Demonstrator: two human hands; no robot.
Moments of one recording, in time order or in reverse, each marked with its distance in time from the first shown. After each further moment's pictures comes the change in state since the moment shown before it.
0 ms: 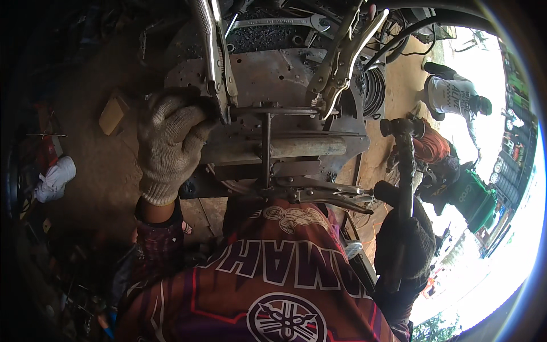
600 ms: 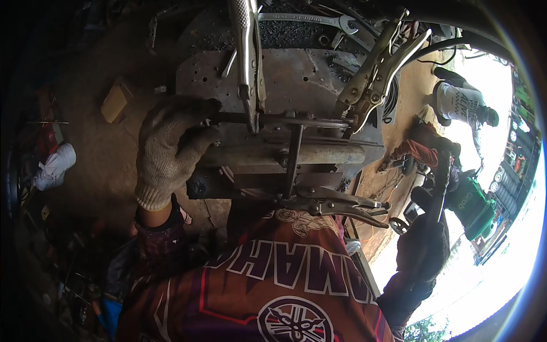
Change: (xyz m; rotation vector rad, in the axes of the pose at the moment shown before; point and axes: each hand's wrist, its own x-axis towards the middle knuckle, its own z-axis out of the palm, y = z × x) left_hand -0.020 -0.032 -0.014 -0.165 -0.092 -0.115; right_hand 0.015 0.018 -0.043 -1.553 0.468 -0.218
